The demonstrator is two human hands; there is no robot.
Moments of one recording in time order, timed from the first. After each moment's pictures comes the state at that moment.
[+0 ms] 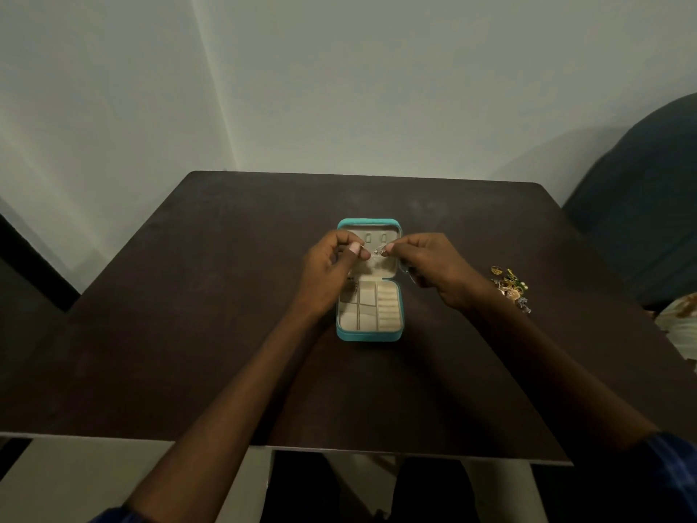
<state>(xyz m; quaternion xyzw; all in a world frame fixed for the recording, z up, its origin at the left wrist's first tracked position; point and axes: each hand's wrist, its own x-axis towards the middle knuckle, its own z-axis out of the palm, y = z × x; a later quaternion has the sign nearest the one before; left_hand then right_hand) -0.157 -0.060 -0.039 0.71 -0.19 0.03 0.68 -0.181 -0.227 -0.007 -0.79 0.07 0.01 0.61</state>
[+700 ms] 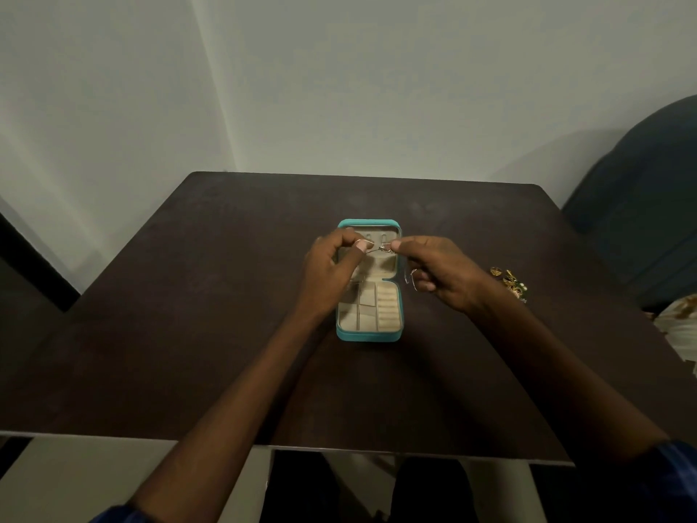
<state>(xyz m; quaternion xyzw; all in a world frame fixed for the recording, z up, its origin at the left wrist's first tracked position) -0.156 -0.061 -0.036 0.74 -0.22 0.08 0.63 -0.185 -0.234 -0.006 -0.70 0.08 0.06 0.70</state>
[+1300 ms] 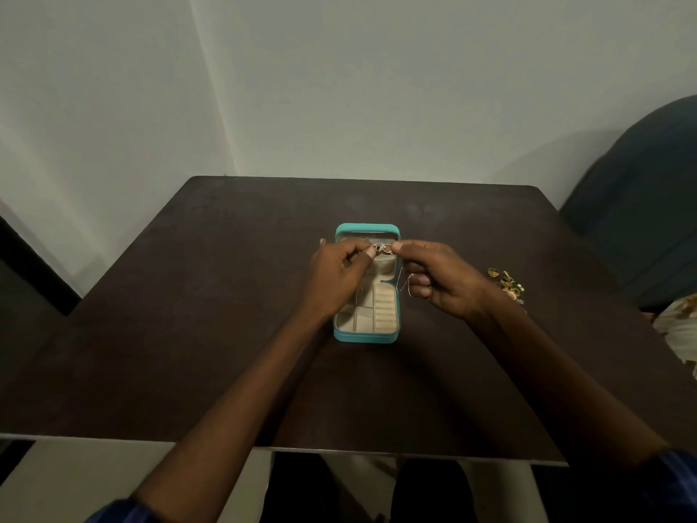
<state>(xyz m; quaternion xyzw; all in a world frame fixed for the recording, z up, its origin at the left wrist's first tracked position) -0.157 -0.069 -0.034 0.81 -0.23 0.09 0.54 -0.197 -0.233 0.000 -0.63 0.07 0.10 0.76</state>
